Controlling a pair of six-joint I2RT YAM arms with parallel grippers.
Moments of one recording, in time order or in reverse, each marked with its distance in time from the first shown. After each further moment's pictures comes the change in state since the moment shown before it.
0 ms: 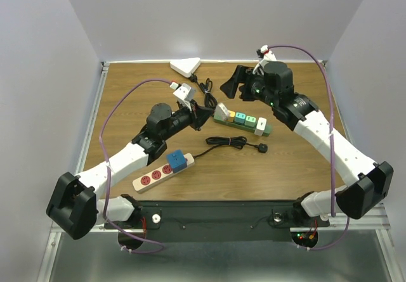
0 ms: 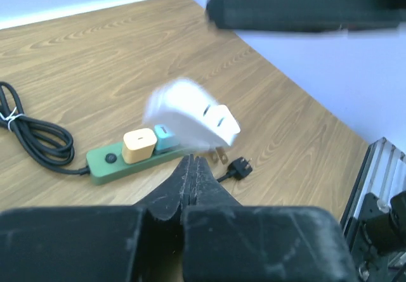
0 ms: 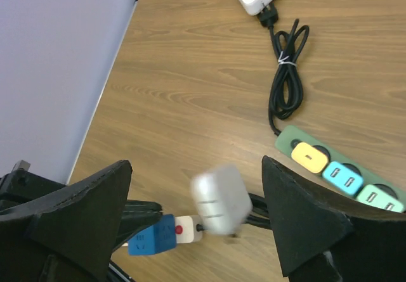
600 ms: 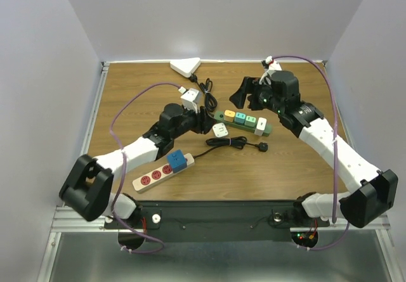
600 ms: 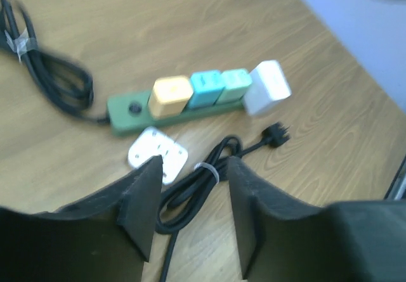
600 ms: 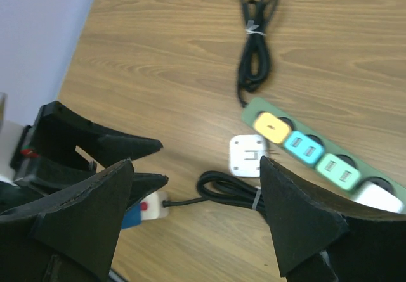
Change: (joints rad) left arm 0.013 0.111 -0.014 -0.053 -0.058 0.005; right arm -0.082 -0.082 -0.139 -0.003 -0.053 -0.093
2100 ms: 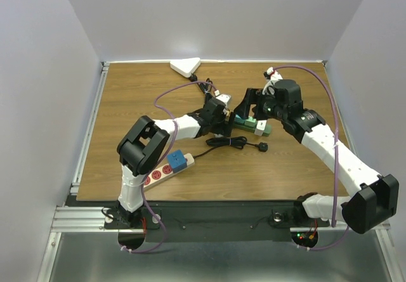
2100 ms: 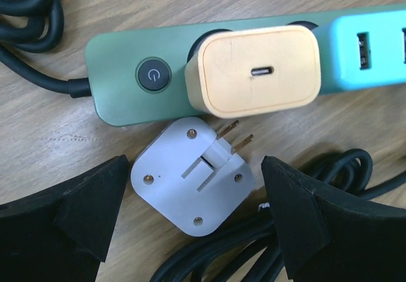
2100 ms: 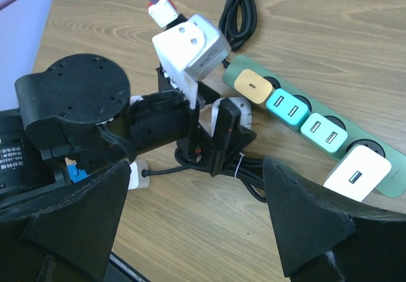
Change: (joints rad) left arm -0.114 0.657 0.502 -0.408 -0.262 0.010; right arm -0.066 -0.053 -0.139 -0.021 -0.089 -0.034
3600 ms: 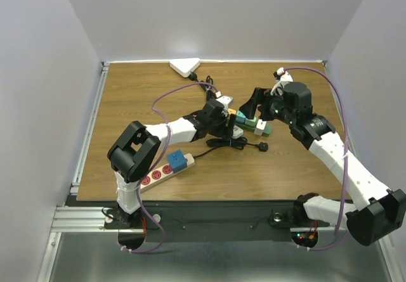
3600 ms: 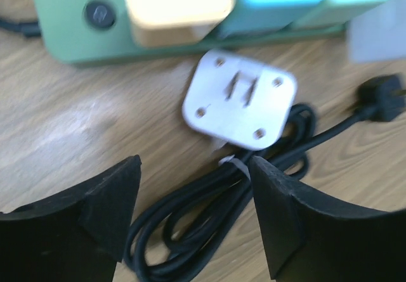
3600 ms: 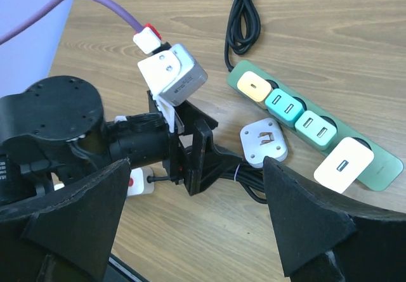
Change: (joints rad) left arm -0.032 -0.108 -0.064 -0.028 0.082 -0.009; right arm -0.018 -0.105 -0.029 -0.001 0.020 0.017
